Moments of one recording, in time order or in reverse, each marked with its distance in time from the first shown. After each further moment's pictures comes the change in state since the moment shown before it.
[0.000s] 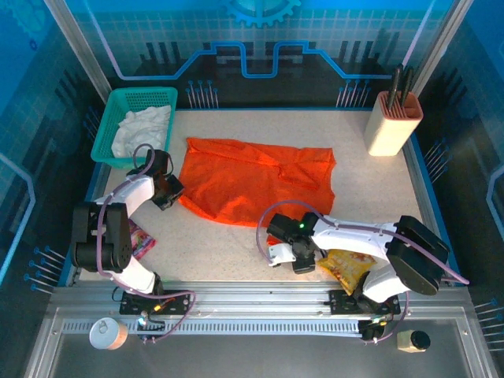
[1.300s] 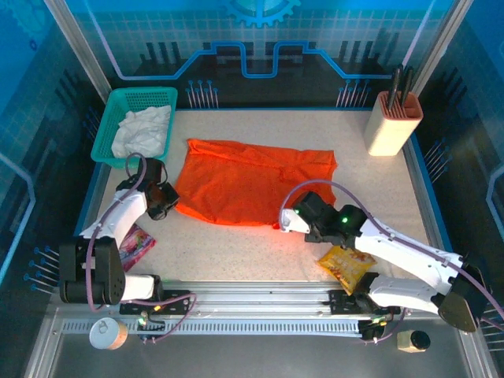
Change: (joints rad) left arm 0.000 -0.229 -0.074 -0.137 -0.006 0.023; right arm -0.158 -0.359 0.054 0.047 0.314 0.031
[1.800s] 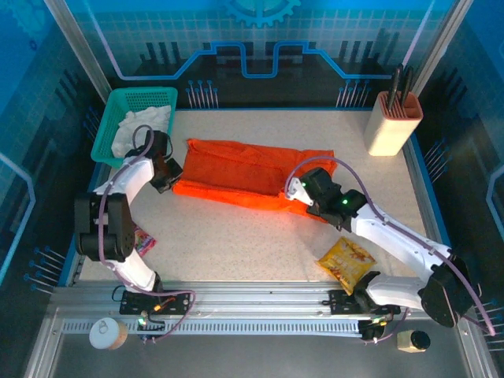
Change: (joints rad) left arm 0.000 0.339 0.336 -0.009 -0.026 0.021; right arm -0.206 0.108 0.040 0.212 0.087 -0.027
